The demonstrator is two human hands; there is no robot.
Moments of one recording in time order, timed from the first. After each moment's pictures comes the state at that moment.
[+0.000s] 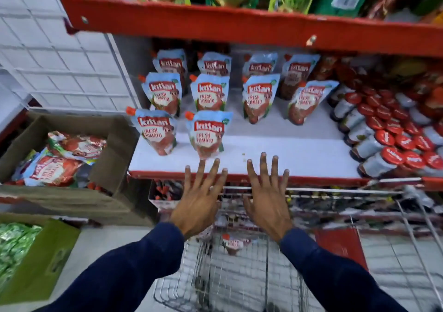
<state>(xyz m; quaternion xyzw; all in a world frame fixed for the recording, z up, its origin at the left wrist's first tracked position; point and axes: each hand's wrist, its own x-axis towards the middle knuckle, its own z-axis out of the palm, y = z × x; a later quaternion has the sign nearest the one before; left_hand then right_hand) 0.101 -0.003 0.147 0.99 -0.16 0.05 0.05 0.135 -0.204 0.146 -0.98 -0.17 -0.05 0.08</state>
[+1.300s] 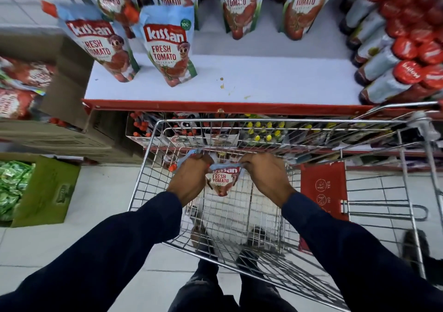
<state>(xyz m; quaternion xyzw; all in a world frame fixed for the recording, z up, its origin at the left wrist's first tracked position) 0.051 -0.078 0.072 0.96 -0.05 -0.13 0.24 0.091 -0.285 0.077 -0.96 -0.15 0.15 0.17</state>
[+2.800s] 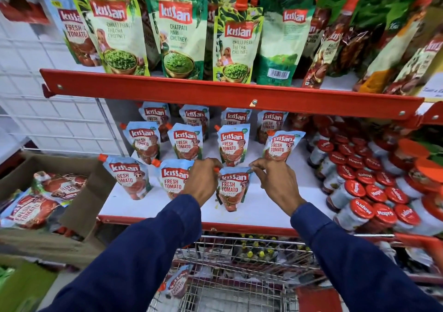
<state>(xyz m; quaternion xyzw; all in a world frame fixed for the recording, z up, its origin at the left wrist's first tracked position) 0.259 -0.094 0.242 0.95 0.04 0.09 0.31 0.282 -0.297 0.255 -0.95 -0.16 -0.11 0.23</state>
